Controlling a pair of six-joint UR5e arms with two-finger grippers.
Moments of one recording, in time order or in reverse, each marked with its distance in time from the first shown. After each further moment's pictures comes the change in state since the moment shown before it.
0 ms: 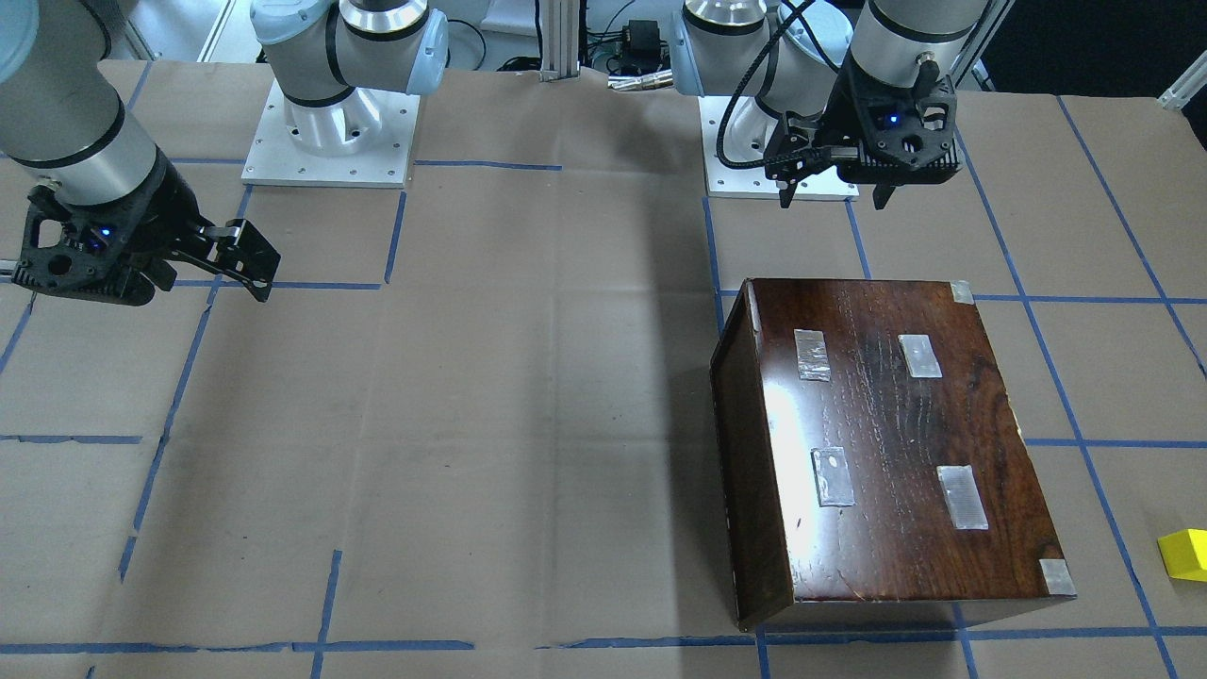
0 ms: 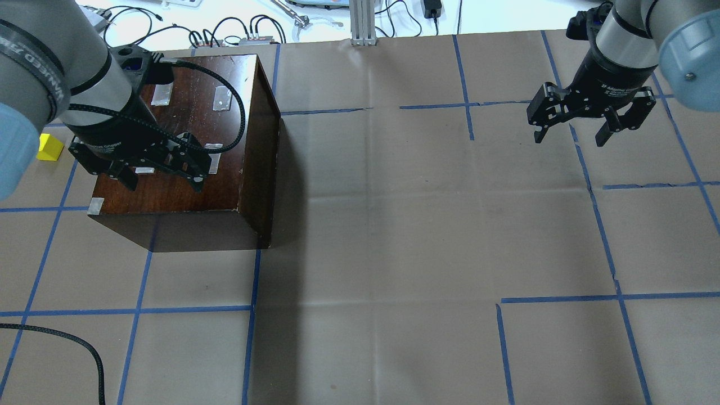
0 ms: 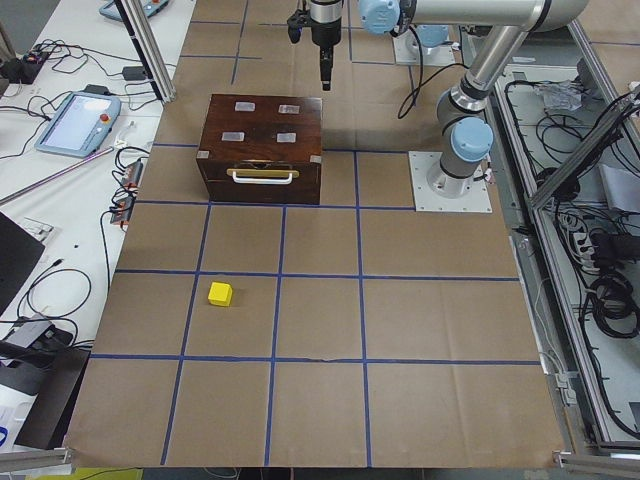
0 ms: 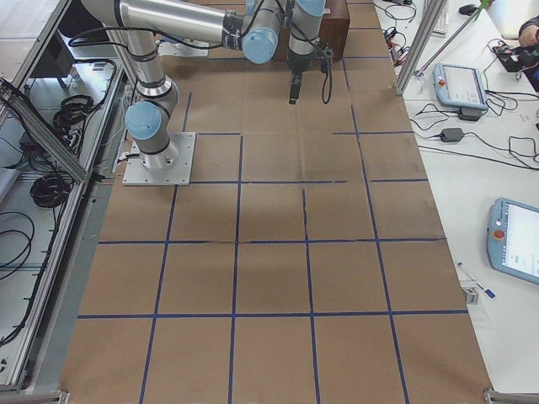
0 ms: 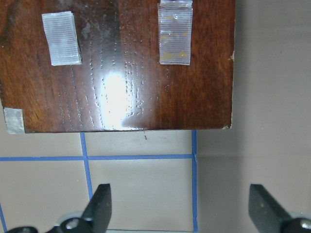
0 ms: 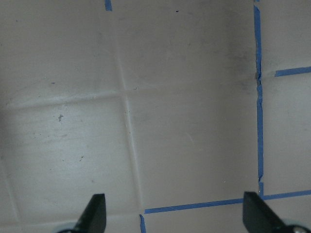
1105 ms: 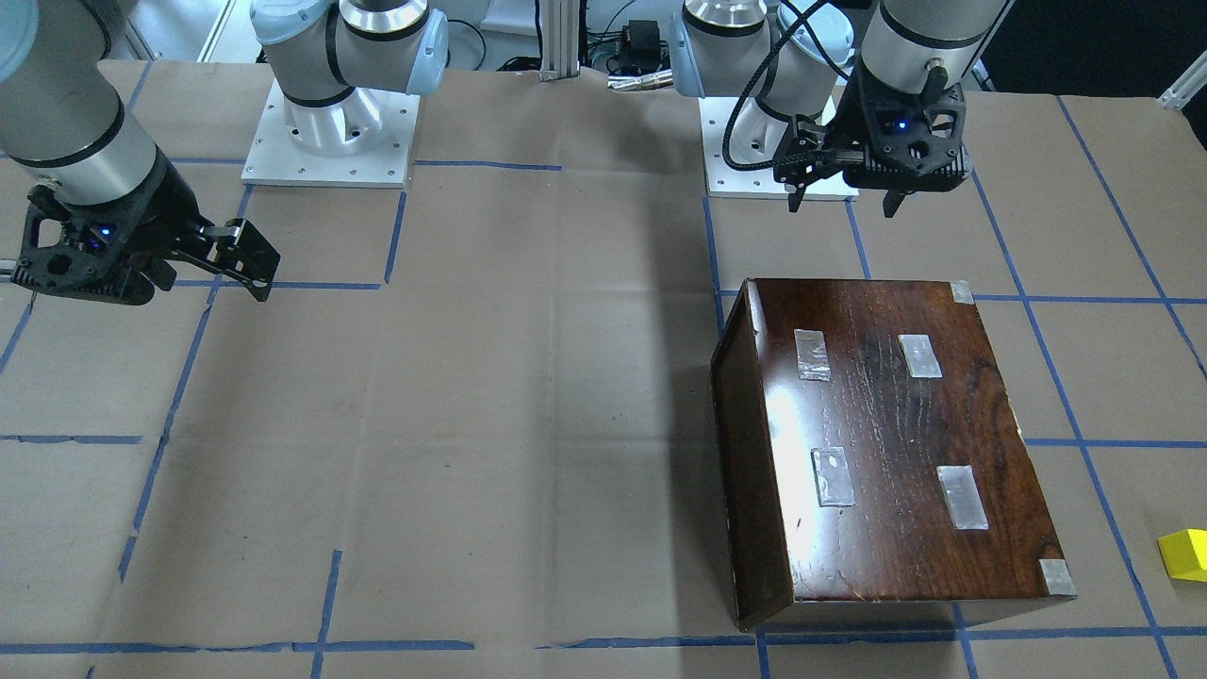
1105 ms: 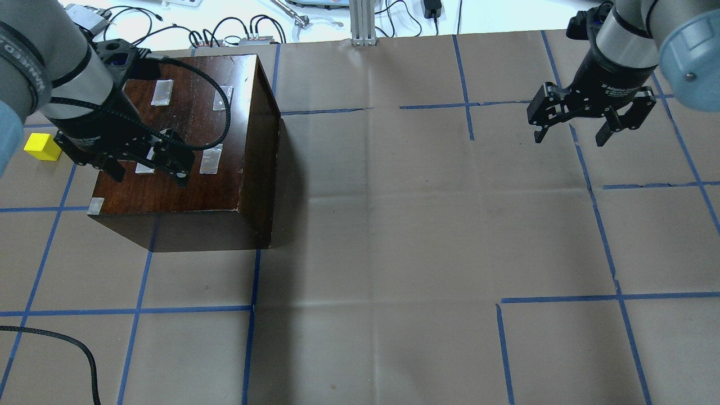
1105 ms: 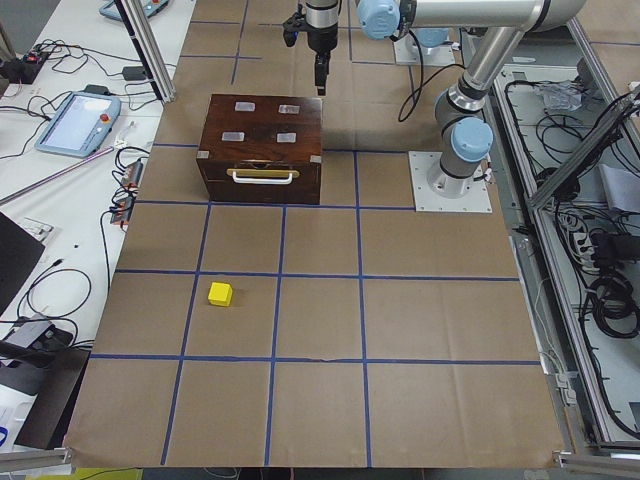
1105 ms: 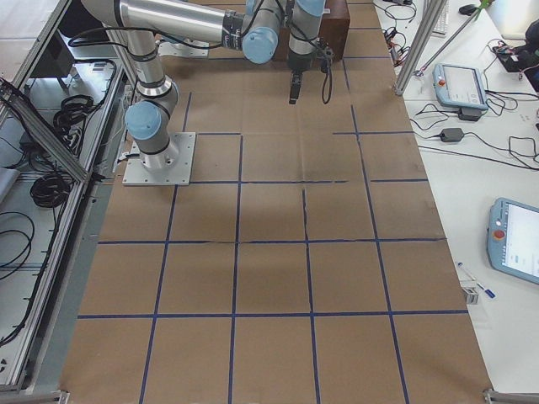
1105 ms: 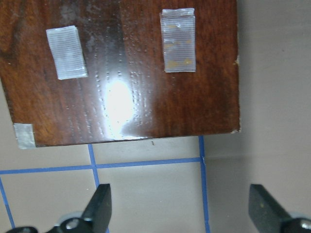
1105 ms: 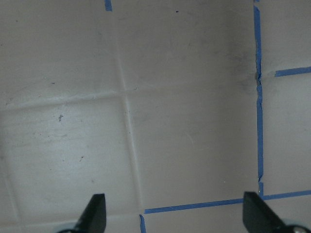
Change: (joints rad) left arm 0.100 -0.013 0.011 0.015 0.000 0.169; right arm 0.000 0.000 0.000 0.000 0.000 0.000
